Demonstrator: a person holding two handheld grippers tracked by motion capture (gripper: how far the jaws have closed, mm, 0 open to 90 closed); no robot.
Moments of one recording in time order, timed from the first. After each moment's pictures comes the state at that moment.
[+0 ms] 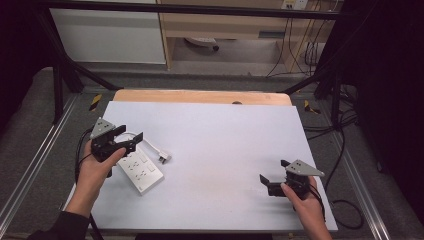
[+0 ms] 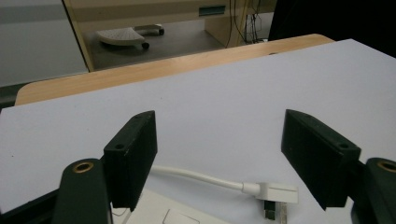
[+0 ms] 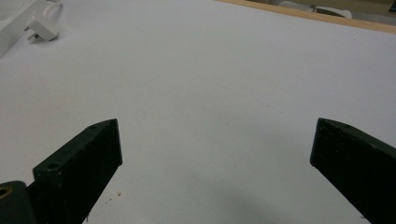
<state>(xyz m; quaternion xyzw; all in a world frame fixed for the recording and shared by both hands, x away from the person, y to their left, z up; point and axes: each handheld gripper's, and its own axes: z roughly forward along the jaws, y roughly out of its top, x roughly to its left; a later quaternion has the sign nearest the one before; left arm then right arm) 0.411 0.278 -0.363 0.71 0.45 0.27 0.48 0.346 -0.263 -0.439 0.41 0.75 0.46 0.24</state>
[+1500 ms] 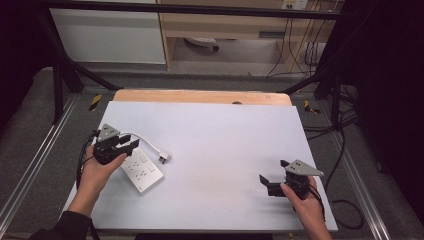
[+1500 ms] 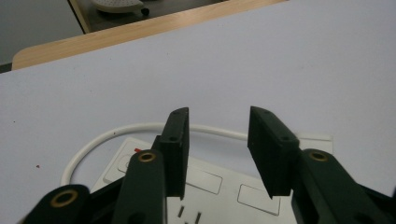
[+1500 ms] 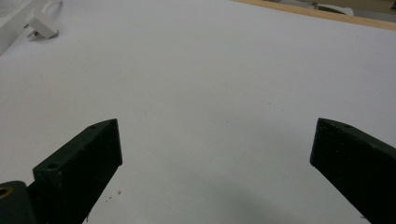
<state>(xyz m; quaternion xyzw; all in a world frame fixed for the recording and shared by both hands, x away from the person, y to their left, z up) 0.417 0.285 -0.390 0.76 0.44 0.25 0.41 0.347 -0.263 -0.440 0.41 0.75 0.46 0.24</state>
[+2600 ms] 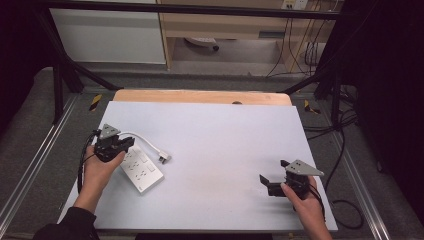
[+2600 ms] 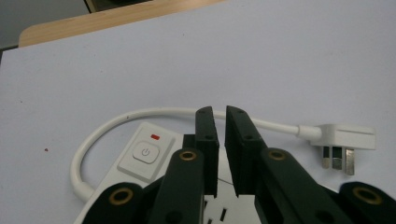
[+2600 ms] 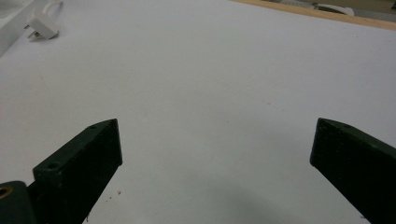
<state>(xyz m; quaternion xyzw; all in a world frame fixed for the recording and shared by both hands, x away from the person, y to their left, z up) 0.431 0.294 -0.404 0.75 0.47 0.25 0.39 0.347 -0.263 -0.440 0.41 0.75 0.46 0.24</state>
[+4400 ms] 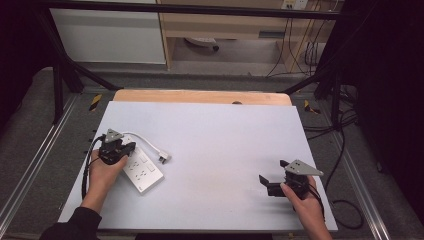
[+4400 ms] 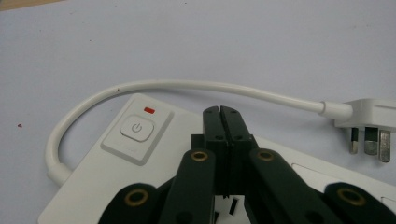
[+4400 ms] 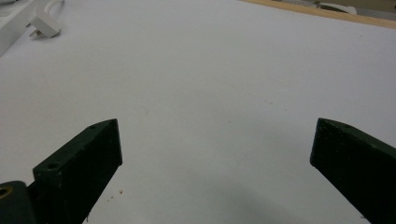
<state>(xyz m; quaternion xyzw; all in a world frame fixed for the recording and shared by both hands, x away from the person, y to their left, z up) 0.437 0.293 -0.432 0.76 0.48 0.24 0.37 0.348 -0.262 -0.440 0.41 0.75 0.46 0.24</state>
